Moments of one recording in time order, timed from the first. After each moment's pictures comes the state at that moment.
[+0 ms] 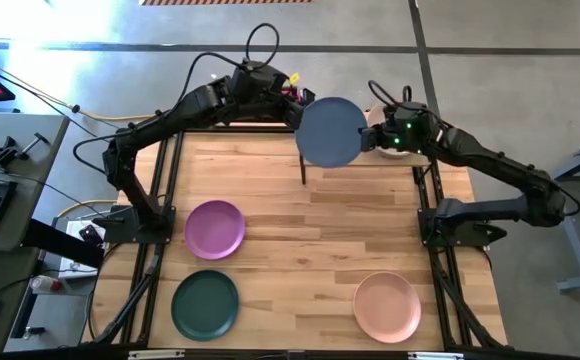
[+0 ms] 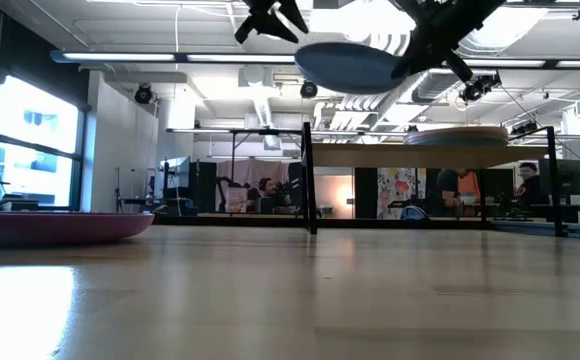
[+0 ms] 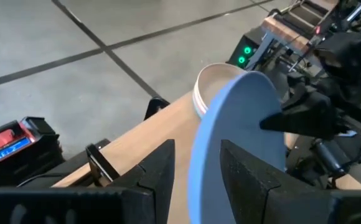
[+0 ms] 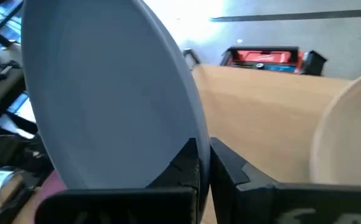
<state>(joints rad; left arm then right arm) 0.40 1.71 1.90 -0.65 -0.16 -0.39 -0.54 1.04 1.03 -0.51 0.11 0.63</state>
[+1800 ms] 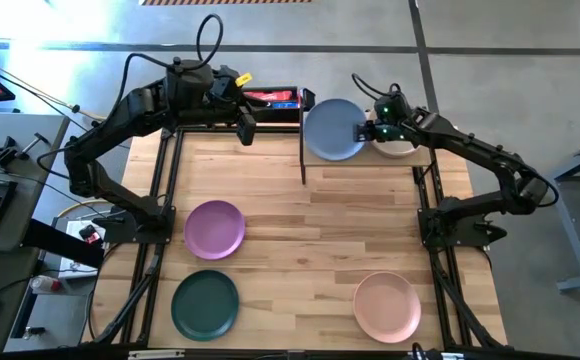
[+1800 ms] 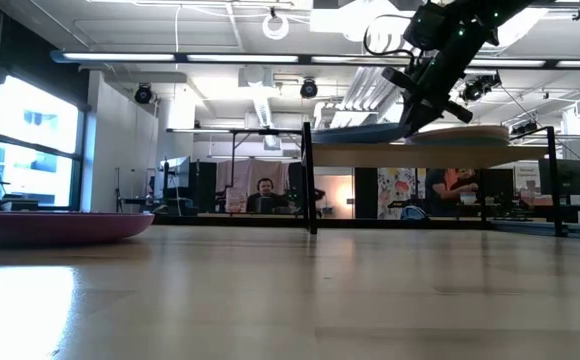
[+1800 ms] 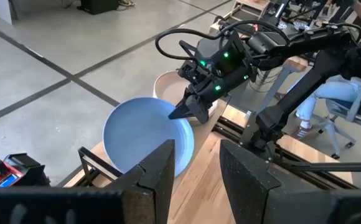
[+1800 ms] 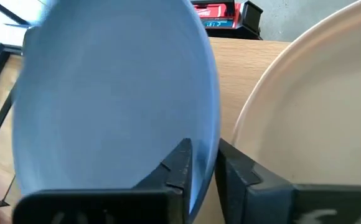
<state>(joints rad) 0.31 1.44 1.90 -0.83 -0.10 -0.26 -0.75 1.27 1.04 -0.57 0.05 0.58</state>
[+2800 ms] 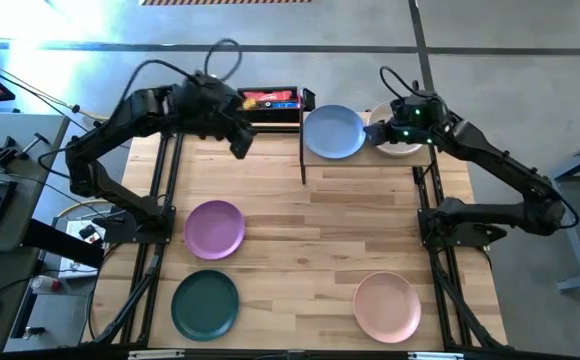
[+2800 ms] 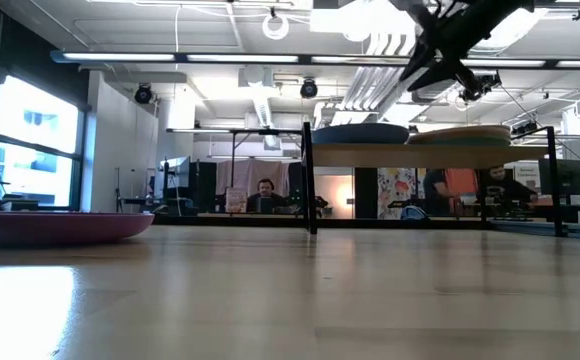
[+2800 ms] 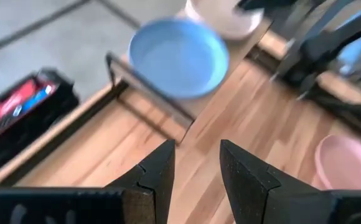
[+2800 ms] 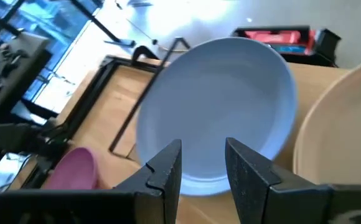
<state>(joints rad) 0.30 1.44 1.89 -1.15 -0.14 -0.35 -0.72 1.02 1.04 -0.57 -0.14 0.56</state>
